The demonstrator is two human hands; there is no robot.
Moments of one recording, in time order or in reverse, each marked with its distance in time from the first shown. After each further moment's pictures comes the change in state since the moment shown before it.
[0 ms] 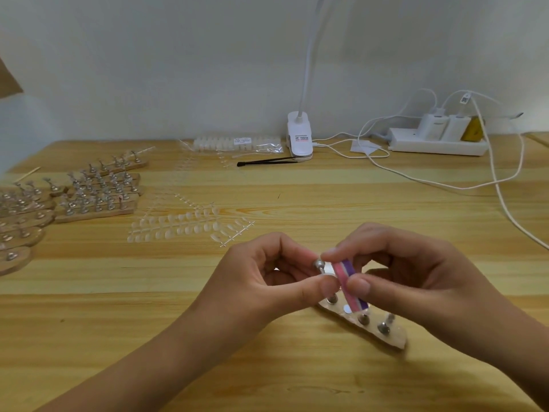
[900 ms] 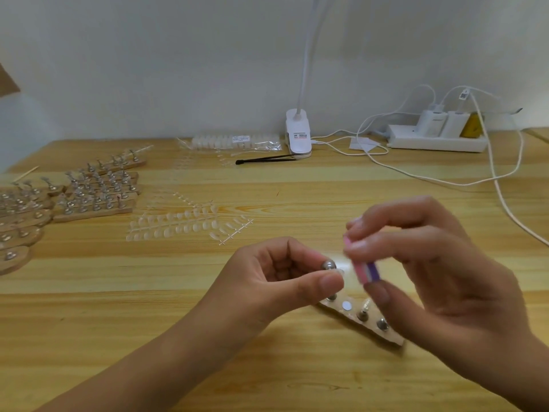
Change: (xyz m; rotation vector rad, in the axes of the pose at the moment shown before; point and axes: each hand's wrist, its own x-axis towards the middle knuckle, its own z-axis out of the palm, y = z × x) left_hand -0.001 0.001 0.006 -0.184 -0.082 -0.039; right_hand -0.005 -0.002 0.010 -0.322 0.143 -0.430
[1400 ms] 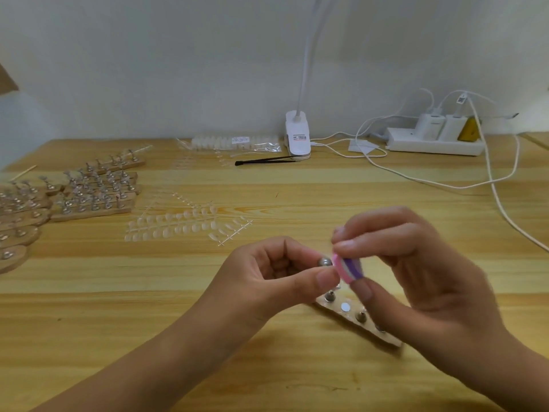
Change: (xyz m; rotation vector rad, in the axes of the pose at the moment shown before) left_hand 0.001 0.000 -0.001 -0.024 0.024 -0.002; right_hand 0.000 0.007 0.007 0.088 0.038 0.057
